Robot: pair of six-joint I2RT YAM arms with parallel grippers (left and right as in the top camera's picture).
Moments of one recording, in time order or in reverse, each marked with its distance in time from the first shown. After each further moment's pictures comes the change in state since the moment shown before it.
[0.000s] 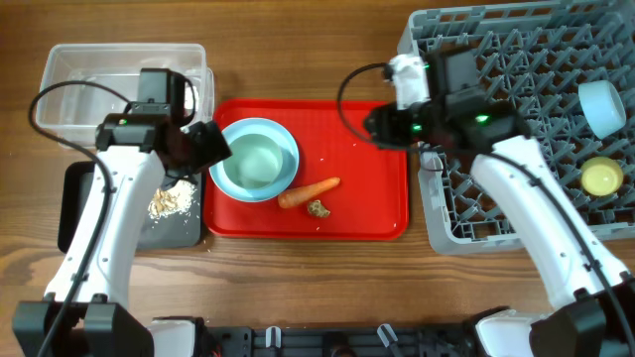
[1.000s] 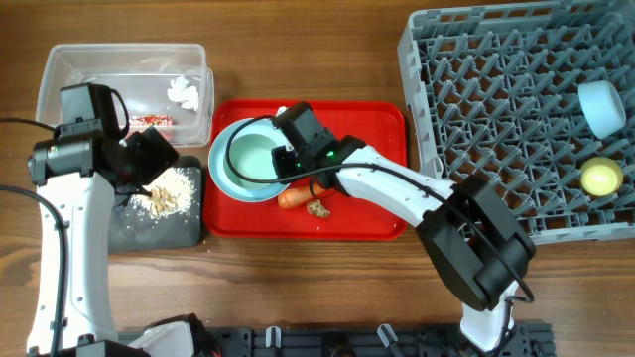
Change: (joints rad) left arm 0.243 -0.114 0.000 -0.080 -0.027 -0.020; right arm 0.394 0.468 0.000 0.422 0.186 0.352
